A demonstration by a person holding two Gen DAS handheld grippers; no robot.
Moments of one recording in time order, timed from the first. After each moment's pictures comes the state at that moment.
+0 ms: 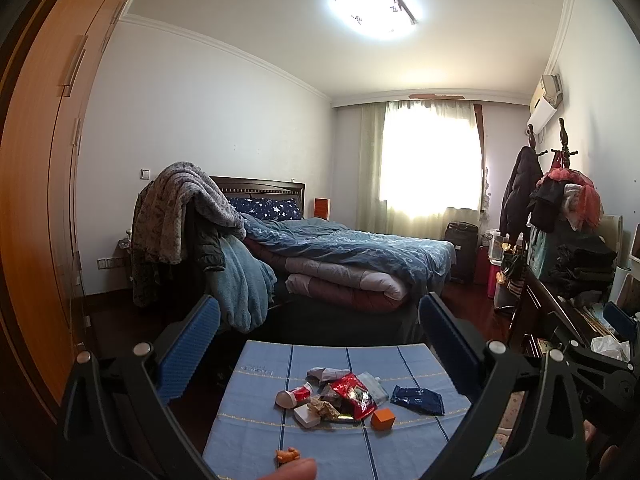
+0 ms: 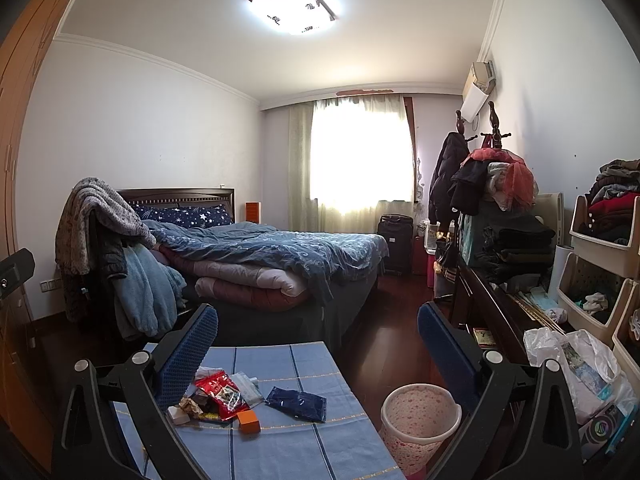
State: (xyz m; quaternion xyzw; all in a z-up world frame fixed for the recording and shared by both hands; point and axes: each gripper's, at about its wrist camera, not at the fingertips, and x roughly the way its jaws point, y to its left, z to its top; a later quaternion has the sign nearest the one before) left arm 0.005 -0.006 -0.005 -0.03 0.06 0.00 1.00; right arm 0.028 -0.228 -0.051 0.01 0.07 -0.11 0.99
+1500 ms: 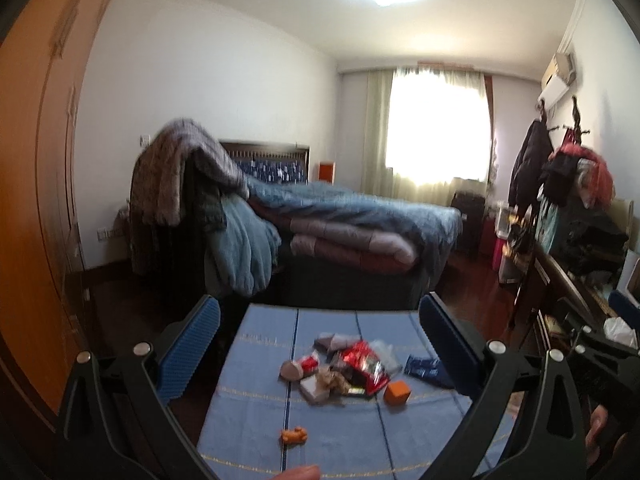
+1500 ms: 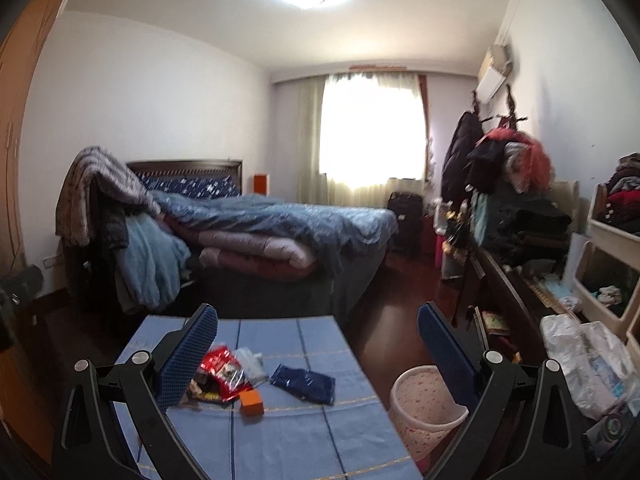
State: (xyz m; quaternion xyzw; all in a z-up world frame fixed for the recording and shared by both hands) left arm 0.060 0.006 -0.056 -0.04 0.14 0.01 0.99; right arm 0.073 -0.221 -0.088 0.00 0.13 -0.08 0.99
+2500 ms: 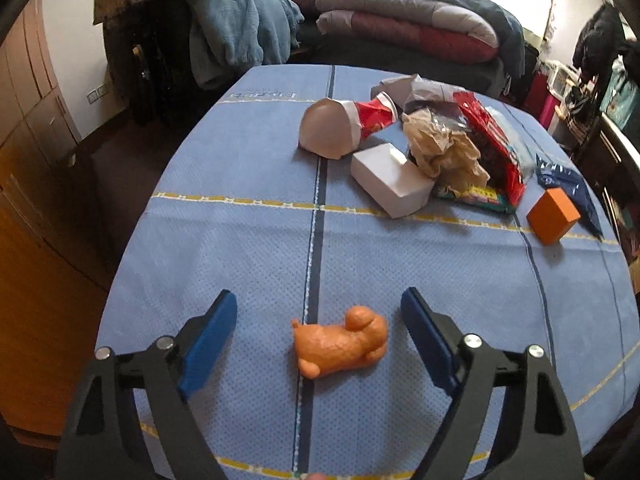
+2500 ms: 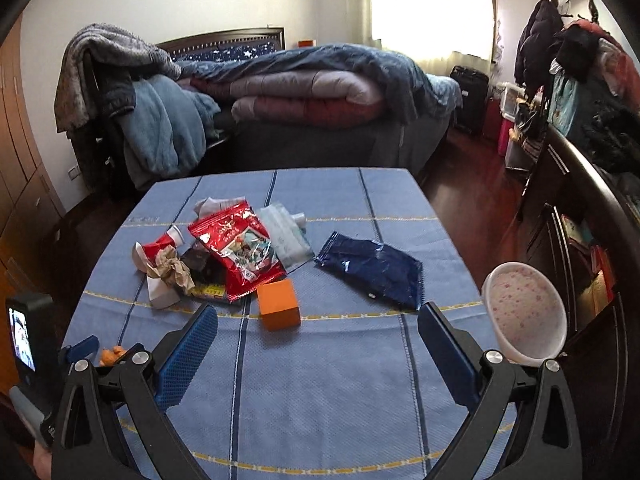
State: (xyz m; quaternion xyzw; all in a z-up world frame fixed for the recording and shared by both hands) left arm 0.231 0.037 -0.348 -0.03 0.46 0.05 0.89; right arm 0.227 -0.210 -0.246 0.02 0.37 0.01 0.93
